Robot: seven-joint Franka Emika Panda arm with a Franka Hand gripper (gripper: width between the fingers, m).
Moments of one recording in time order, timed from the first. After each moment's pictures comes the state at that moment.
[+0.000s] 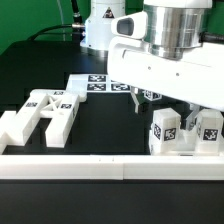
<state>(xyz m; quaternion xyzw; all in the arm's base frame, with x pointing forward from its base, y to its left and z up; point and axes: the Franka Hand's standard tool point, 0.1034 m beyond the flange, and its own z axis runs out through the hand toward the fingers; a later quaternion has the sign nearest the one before) 0.669 0.040 0.075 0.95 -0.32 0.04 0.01</state>
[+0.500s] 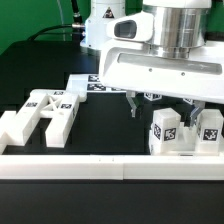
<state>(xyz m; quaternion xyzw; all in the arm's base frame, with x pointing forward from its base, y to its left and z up) 0.669 0.039 0.075 0.99 -0.13 0.04 0.01</state>
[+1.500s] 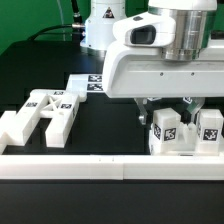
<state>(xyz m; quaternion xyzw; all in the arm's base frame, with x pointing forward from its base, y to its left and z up) 0.670 0.046 0.073 1.00 0.06 0.04 0.03</state>
